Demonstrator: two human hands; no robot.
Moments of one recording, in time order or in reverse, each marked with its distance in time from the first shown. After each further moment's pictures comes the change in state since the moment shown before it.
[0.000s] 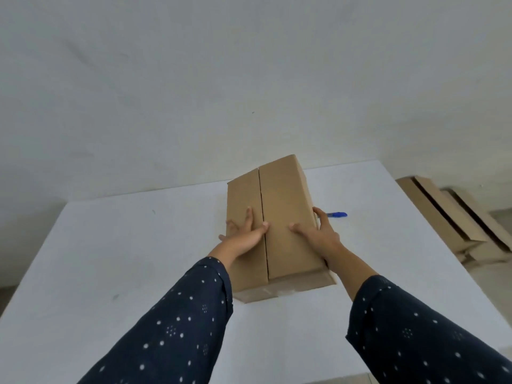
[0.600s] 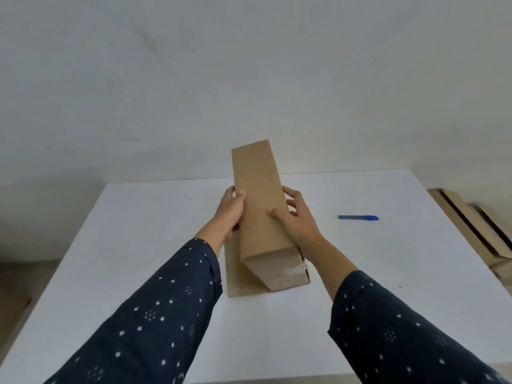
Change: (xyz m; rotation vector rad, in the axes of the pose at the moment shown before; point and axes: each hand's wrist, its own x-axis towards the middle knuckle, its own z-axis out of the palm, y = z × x) left_hand -0.040 -0.060 -0.097 -0.787 0.246 0.119; right_hand -0.075 -0.065 0.113 0.162 -0.173 -0.442
